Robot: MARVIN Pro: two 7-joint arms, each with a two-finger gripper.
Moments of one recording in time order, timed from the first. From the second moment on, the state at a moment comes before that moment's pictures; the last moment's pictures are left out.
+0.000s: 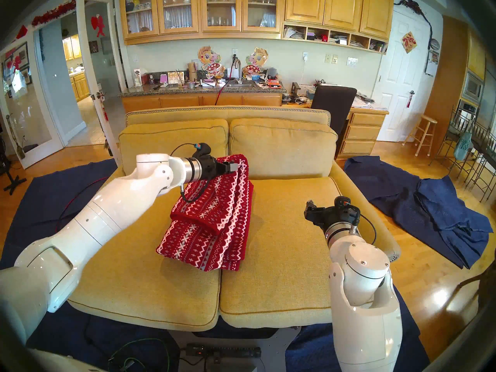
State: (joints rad) left arm 0.89 -1.08 -0.84 -1.40 -1.08 0.53 0.01; right arm -1.94 -1.49 1.69 -2.17 0.21 0.53 -0.14
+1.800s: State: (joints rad) left arm 0.88 -1.24 -0.62 -1.17 -0.85 0.49 0.20; right arm -1.94 -1.49 1.69 -2.17 0.21 0.53 -0.14
